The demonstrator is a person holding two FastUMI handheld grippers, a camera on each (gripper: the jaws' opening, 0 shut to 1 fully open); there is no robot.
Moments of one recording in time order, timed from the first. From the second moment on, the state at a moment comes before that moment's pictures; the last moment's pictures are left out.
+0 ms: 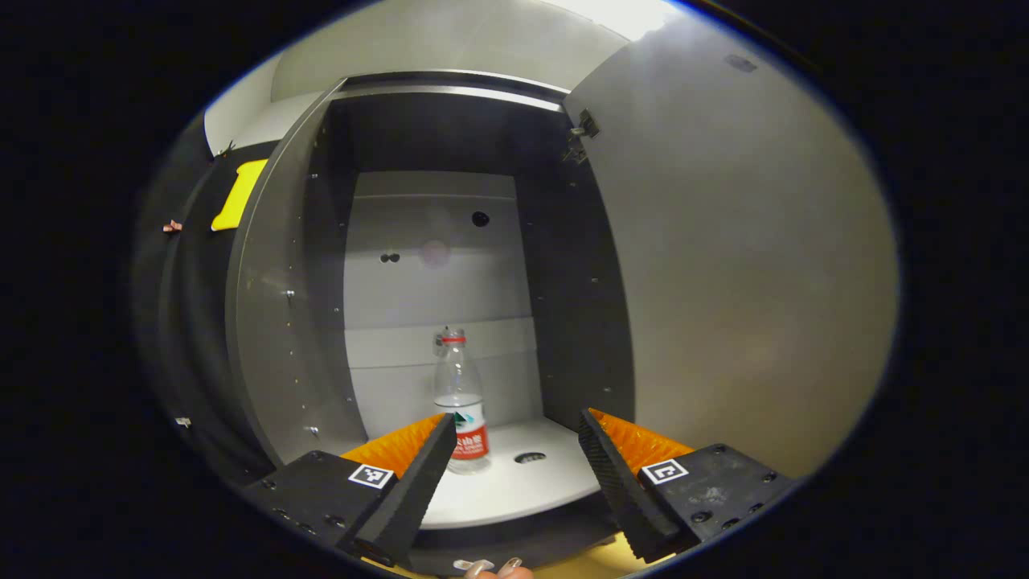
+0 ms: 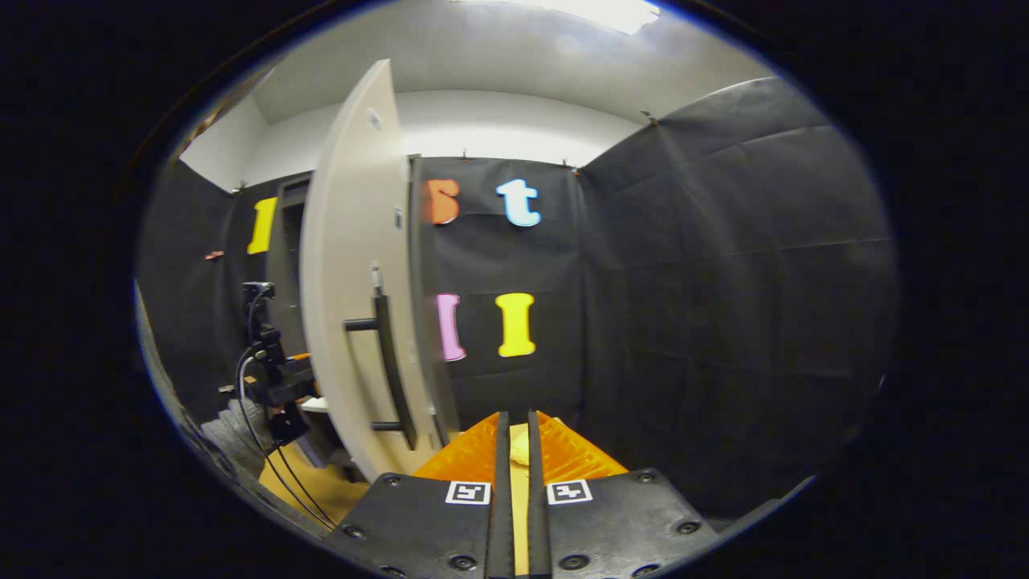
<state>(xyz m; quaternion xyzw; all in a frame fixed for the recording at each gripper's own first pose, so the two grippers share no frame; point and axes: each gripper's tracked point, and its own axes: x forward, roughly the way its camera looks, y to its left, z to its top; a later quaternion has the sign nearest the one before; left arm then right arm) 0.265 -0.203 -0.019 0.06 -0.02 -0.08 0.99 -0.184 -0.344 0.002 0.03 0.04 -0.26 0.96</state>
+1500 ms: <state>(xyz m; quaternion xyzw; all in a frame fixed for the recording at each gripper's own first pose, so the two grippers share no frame) 0.416 -0.180 -0.060 0.01 0.00 -0.07 1.00 -0.164 -0.430 -0.004 -0.06 0.03 -0.37 0.93</state>
